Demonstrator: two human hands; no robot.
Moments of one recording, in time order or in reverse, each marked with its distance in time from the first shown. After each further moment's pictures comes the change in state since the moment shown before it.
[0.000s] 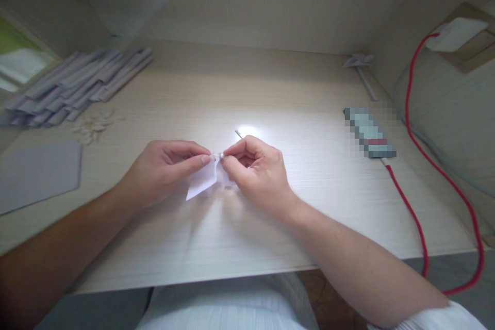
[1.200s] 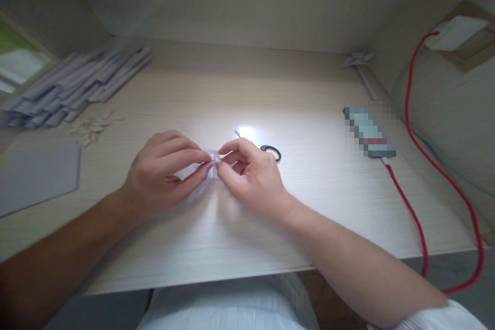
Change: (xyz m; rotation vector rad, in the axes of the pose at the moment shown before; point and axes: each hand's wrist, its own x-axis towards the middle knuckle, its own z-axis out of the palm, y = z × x) left_hand -0.001 -0.010 -0.001 0.713 0.192 0.717; right_hand -0.003 0.012 -0.001 -0.142 -0.117 -0.075
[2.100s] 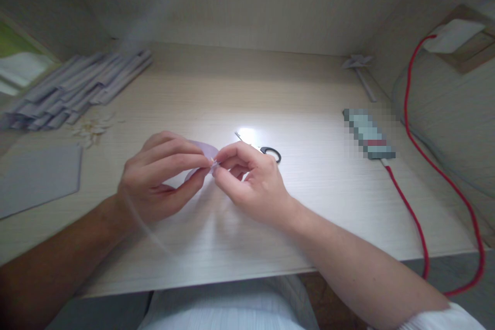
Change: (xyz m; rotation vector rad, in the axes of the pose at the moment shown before) left_hand -0.001 0.008 -0.008 -0.139 0.084 0.027; right_hand -0.004 -0.015 -0.003 0.093 -0.039 -0.041
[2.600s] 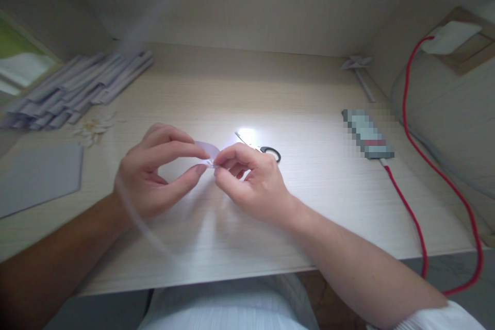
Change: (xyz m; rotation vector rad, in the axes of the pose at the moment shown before) left_hand 0.003 0.004 -0.005 -0.095 0.043 -0.175; right_hand 0.000 -0.001 -0.001 -0.091 -0.014 -0.042
